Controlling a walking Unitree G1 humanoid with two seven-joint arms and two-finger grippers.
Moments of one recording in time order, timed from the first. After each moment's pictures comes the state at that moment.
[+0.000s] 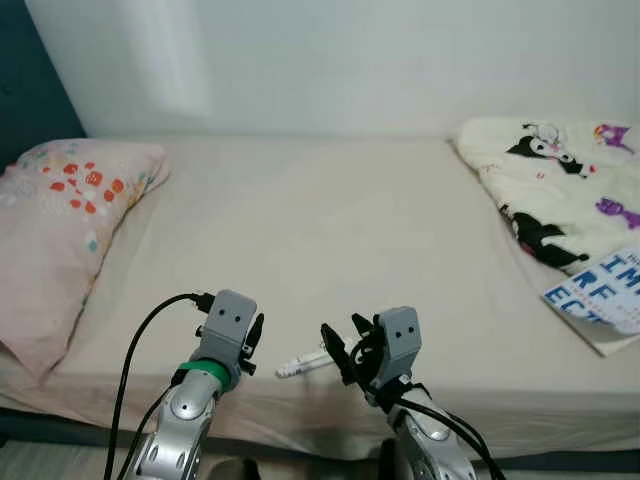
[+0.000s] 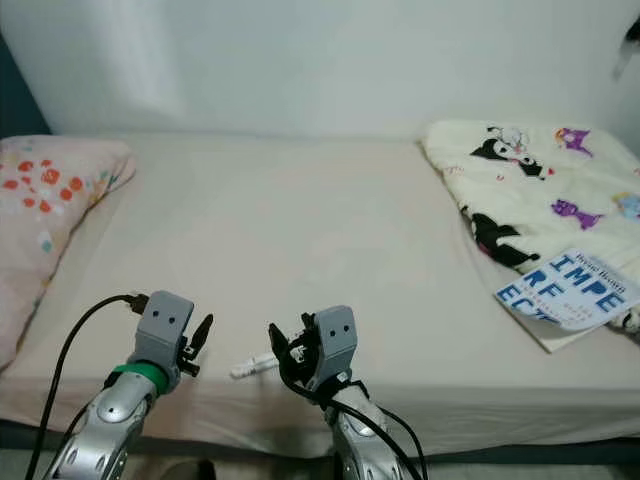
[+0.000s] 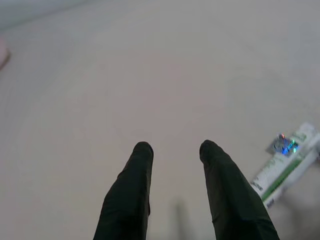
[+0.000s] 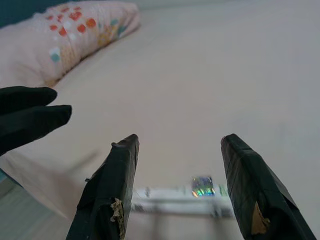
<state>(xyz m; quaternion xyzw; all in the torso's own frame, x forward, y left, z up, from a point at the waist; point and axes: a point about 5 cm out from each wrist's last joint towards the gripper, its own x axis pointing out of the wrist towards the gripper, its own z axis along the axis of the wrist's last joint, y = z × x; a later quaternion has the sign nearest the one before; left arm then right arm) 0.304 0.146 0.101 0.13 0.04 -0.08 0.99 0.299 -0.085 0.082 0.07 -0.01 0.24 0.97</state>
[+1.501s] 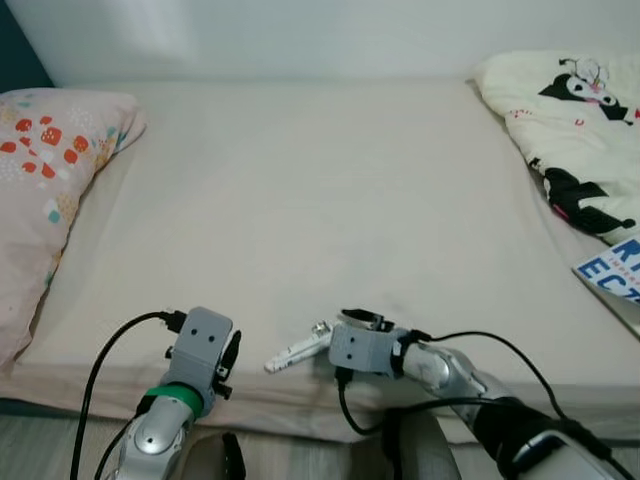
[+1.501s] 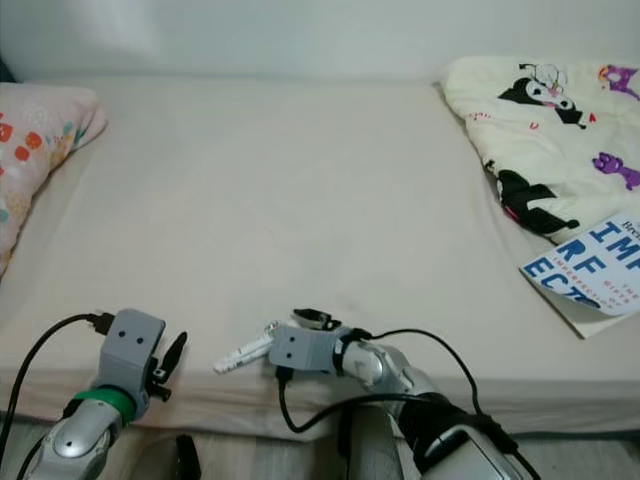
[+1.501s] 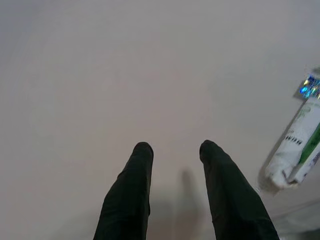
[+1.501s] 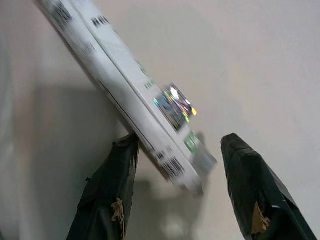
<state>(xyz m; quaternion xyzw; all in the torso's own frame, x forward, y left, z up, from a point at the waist) 0.266 0.168 0.111 0.14 0.06 -0.06 0.99 0.347 -0.103 0.096 -0.47 -0.03 0.41 0.78</state>
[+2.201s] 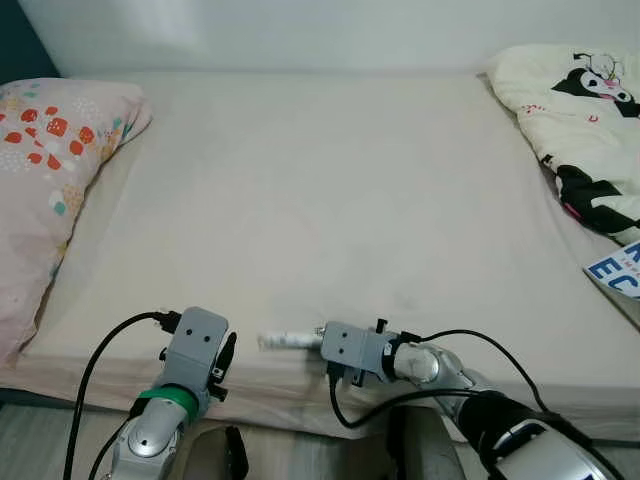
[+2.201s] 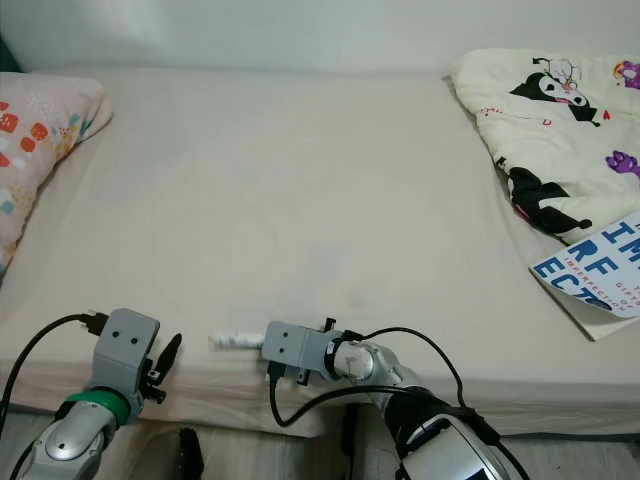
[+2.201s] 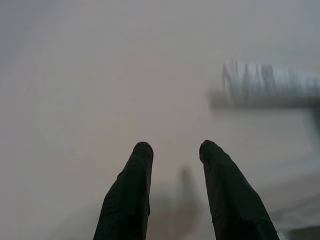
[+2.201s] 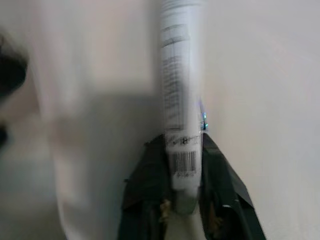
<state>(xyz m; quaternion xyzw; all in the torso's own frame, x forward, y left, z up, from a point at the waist) 0.265 0.169 0.119 0.15 0.05 -0.05 0.99 0.353 -0.101 0.089 -0.34 0.06 0.40 0.85</state>
